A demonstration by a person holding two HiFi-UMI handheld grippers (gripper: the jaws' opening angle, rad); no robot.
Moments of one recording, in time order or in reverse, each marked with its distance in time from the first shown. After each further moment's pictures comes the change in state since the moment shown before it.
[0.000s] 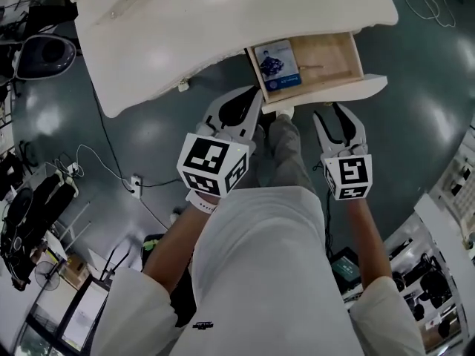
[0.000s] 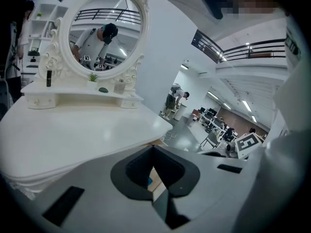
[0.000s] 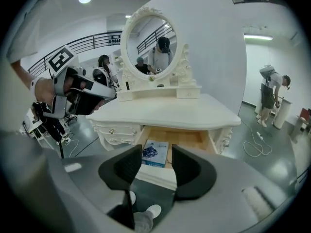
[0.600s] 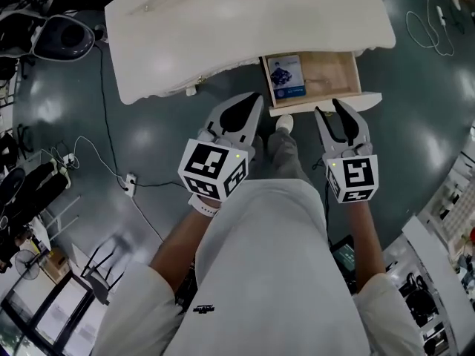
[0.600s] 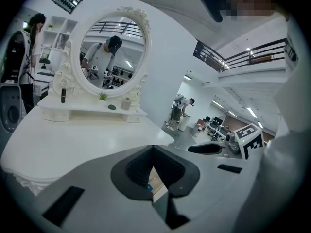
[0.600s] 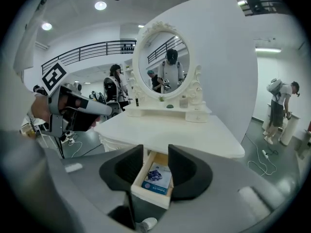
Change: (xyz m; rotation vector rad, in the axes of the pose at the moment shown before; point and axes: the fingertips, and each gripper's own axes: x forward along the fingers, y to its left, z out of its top) left arm -0.062 -0.015 0.039 -0.027 -0.129 0.060; right arm -0.033 0.023 0.098 -0.095 -0.113 0.066
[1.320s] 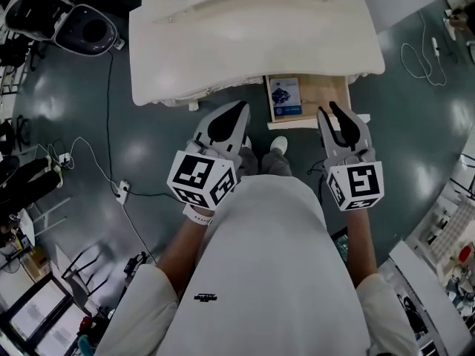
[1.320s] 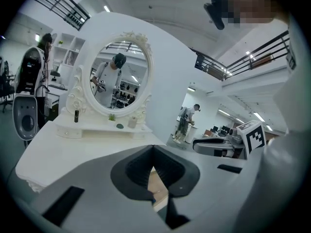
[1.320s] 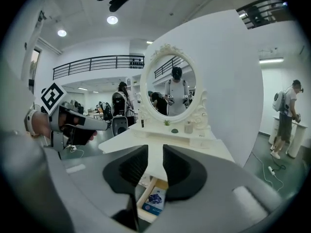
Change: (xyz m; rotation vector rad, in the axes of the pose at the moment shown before) left arm -0.066 -0.007 0.050 -0.008 -0.162 0.083; right arm -0.039 0.016 0.099 -0.052 -0.178 0.058
